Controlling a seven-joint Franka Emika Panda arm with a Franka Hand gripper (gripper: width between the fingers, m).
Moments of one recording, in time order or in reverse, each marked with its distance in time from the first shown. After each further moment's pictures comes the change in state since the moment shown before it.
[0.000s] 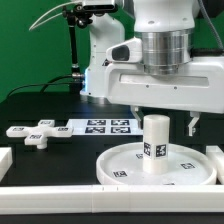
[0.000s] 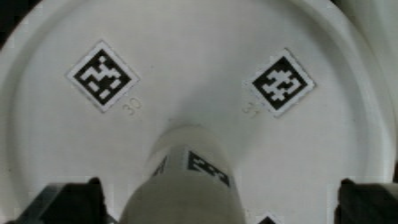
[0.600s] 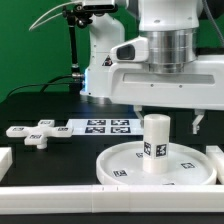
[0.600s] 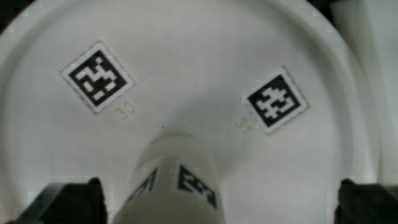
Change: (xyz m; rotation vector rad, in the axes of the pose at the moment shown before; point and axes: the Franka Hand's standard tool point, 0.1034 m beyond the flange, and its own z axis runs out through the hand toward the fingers) arm -0.008 -0.003 -0.001 -0.006 -0.004 -0.071
